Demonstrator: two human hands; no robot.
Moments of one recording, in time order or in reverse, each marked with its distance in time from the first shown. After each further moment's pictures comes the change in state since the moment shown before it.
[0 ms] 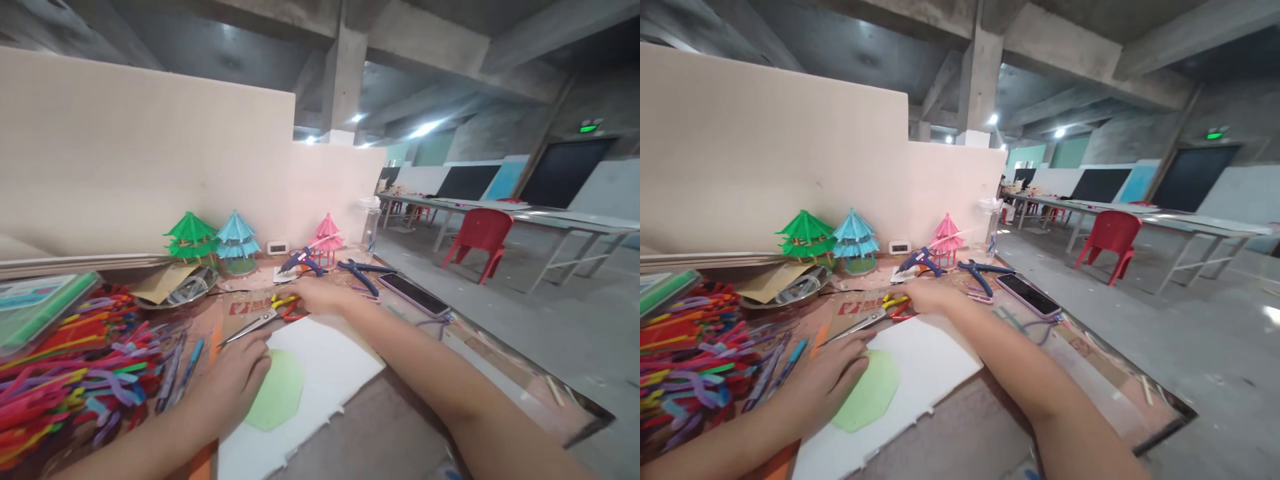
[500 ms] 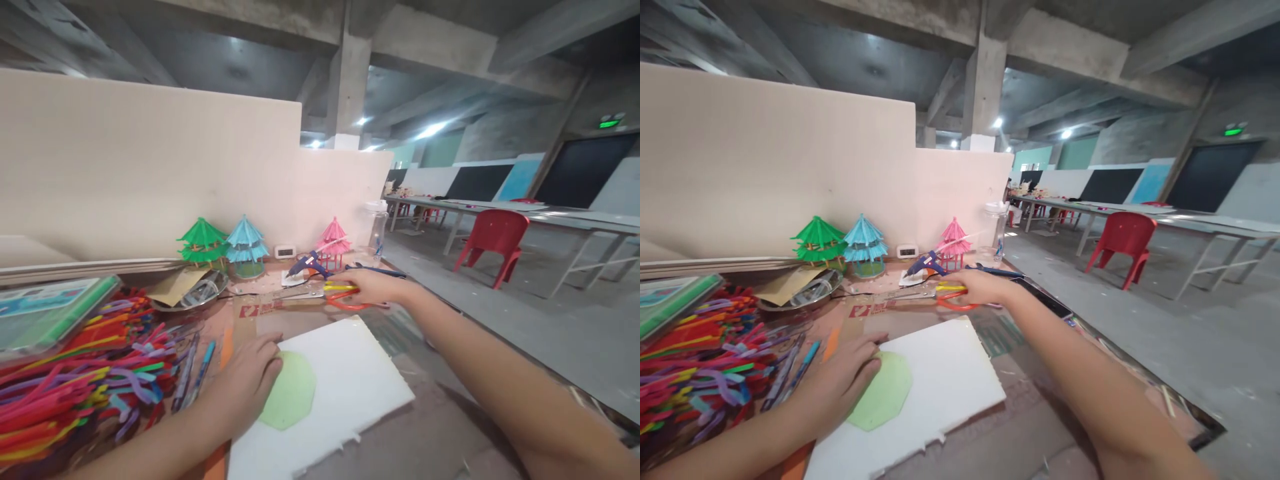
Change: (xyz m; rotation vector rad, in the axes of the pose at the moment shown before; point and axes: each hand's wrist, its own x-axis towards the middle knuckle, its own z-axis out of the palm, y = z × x) left_hand -0.001 0.004 0.003 0.013 -0.035 -0.032; right_hand -0.068 0.036 -0.049 -0.111 0.030 0.141
